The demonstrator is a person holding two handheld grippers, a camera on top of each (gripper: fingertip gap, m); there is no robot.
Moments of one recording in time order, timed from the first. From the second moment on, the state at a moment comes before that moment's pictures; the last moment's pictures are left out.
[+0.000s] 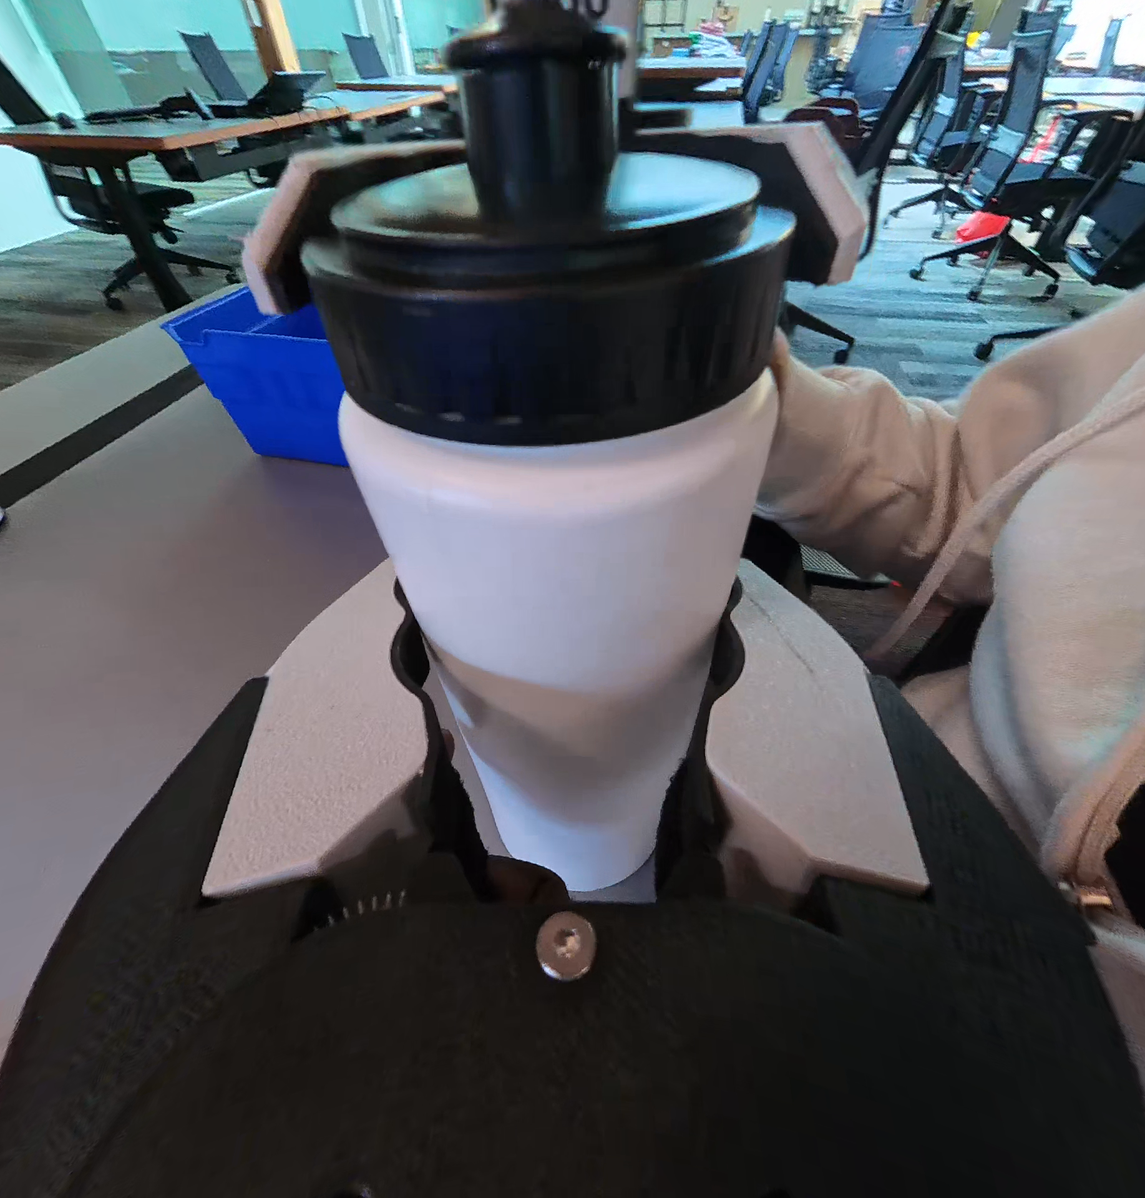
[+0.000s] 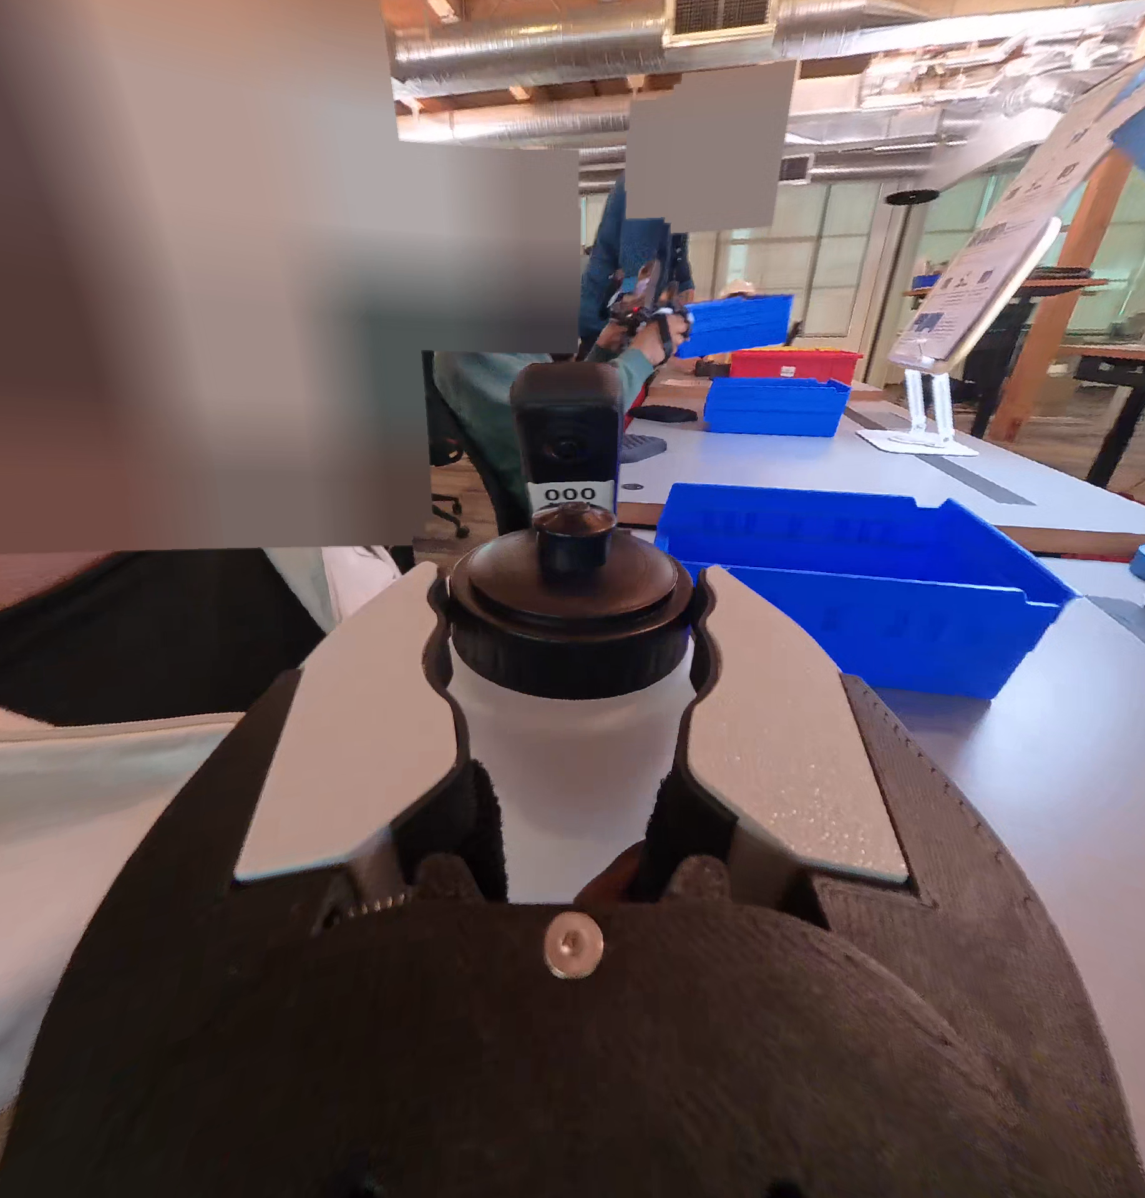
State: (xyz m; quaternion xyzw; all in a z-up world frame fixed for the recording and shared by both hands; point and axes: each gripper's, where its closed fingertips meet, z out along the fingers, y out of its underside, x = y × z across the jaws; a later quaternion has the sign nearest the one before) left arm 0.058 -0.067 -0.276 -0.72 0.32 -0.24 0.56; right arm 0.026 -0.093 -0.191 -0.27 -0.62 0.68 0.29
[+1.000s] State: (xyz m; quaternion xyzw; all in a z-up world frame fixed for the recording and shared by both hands) left arm 0.057 -0.065 -0.276 -0.74 0.27 -0.20 0.59; right arm 0.026 -0.079 -0.187 -0.45 -0.46 0.60 0.47
